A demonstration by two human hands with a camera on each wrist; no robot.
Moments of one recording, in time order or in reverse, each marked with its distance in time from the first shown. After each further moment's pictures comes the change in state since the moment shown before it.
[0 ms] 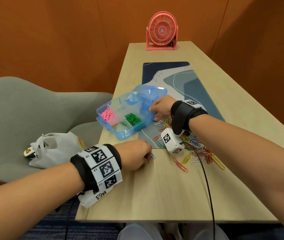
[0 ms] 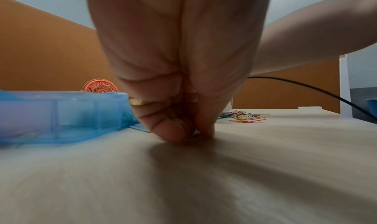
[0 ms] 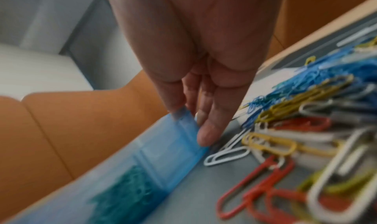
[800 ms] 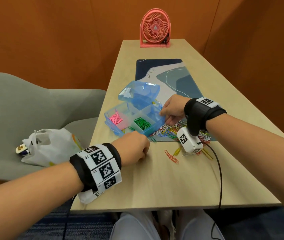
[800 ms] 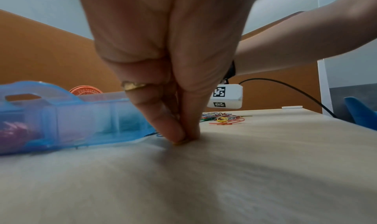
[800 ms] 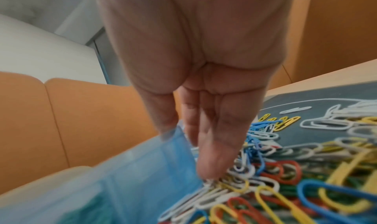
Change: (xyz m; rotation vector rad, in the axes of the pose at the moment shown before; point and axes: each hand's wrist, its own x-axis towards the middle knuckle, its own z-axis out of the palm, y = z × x) left_hand -0.001 0.021 0.004 0.103 0.161 0.009; right_hand -0.042 0.024 -0.040 -0.317 -0.016 0.009
